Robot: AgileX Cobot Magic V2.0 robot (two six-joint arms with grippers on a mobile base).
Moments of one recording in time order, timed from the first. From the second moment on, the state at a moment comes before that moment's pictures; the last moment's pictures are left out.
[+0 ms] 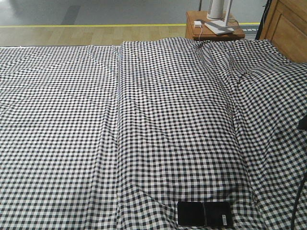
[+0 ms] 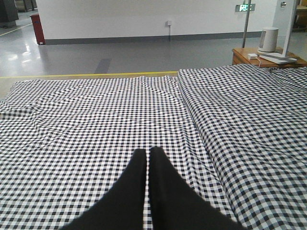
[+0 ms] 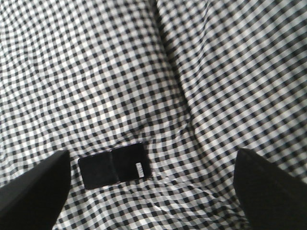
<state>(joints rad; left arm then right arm) 0.06 -0.02 0.03 -0.04 0.20 0.06 -0.44 1.52 -1.10 0.38 0.86 -0.27</state>
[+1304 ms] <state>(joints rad) 0.06 -0.02 0.03 -0.04 0.20 0.06 -0.48 2.64 -1.36 0.94 1.09 -1.04</state>
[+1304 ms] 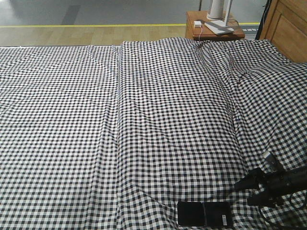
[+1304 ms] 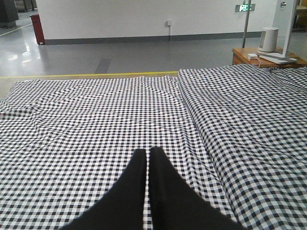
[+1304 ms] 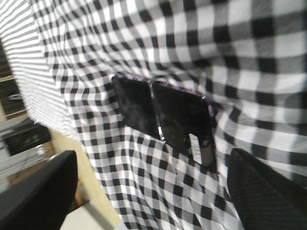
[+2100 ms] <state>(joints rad) 0.06 -0.02 0.03 -0.04 0.20 0.06 -0.48 2.84 -1.37 1.10 1.14 -1.20</state>
